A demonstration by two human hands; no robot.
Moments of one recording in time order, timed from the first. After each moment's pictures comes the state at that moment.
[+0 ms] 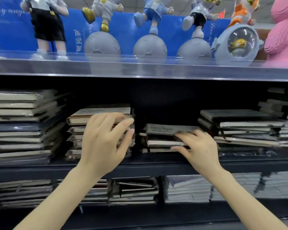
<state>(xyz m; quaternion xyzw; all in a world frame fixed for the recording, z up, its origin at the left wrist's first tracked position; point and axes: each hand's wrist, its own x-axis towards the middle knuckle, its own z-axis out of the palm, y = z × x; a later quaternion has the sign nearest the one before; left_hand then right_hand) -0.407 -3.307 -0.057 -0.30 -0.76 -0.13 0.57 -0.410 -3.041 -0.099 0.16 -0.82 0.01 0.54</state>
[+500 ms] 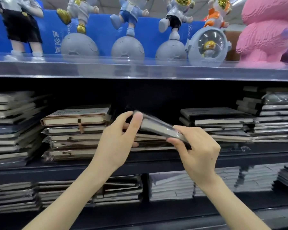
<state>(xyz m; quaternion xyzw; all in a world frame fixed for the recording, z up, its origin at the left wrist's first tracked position) -0.365 -3.229 -0.038 -0.21 -0.78 -0.57 0.16 -0.357 -3.033 -0.085 0.18 -0.71 0.17 0.66</state>
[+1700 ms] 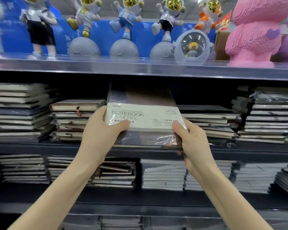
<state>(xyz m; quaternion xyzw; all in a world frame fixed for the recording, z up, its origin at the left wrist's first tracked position) -0.298 -3.203 -0.035 -0.13 -0.74 -0.61 0.25 -0.282 -3.011 -0.055 0.07 -0.67 0.71 0.22</state>
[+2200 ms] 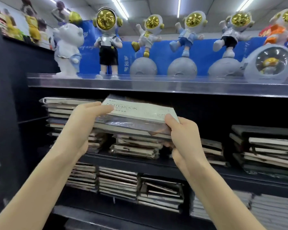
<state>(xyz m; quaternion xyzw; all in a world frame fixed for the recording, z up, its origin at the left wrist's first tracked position) -0.319 -3.376 0.010 -0.07 -0.68 -0.68 0.26 -0.337 -3.172 -0.013 0.13 -0.61 0.77 0.15</state>
